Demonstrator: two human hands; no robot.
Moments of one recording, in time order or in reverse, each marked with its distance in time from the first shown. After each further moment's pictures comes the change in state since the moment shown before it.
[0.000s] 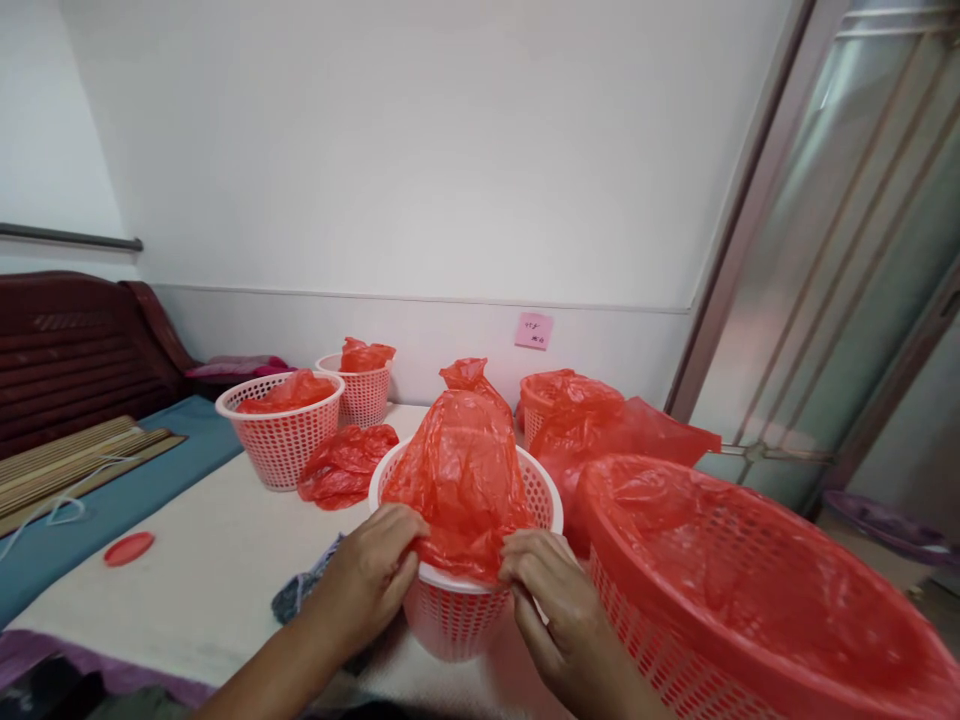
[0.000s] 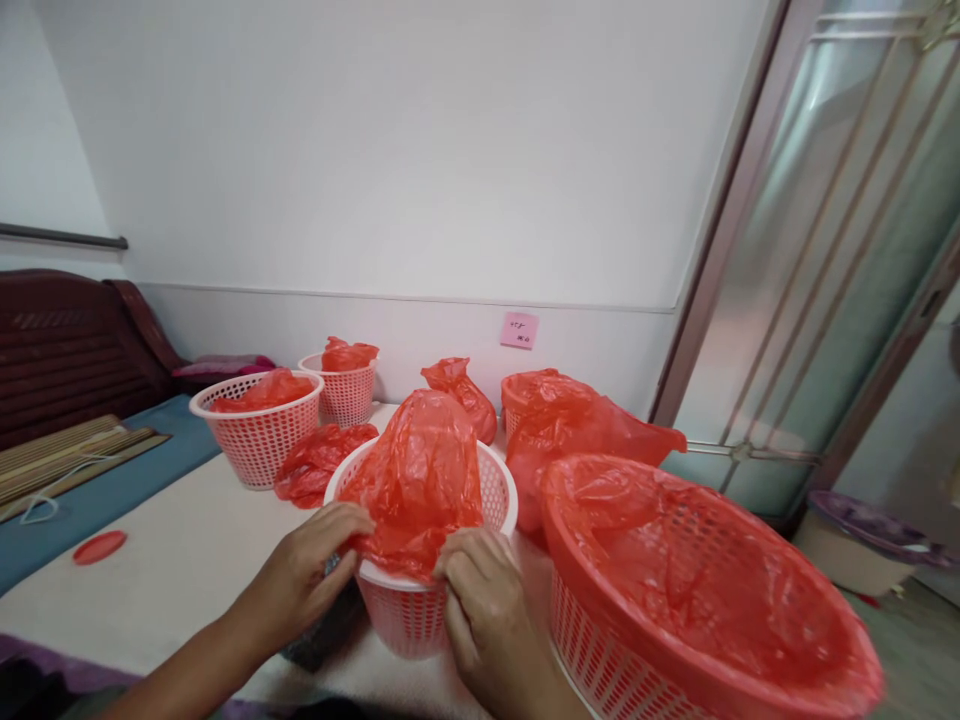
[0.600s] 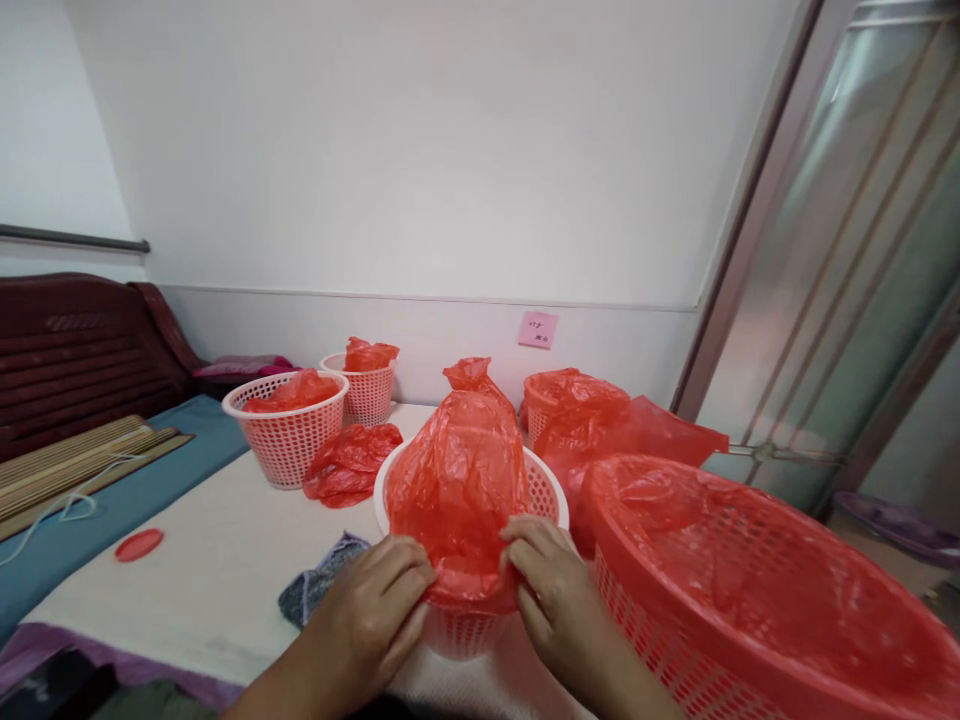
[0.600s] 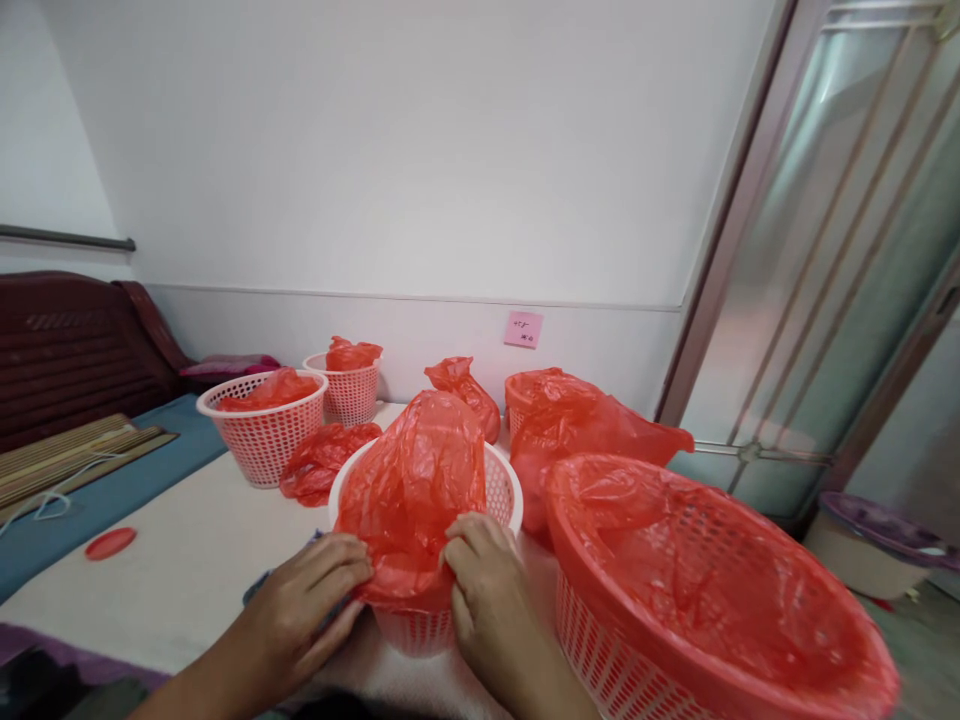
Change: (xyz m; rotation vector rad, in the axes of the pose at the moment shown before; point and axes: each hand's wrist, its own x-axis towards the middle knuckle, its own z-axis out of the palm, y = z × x) left_hand -0.023 0.016 -0.004 0.221 0.044 0.279; right_hand 0.010 0.004 0.004 -0.106 -0.085 0.103
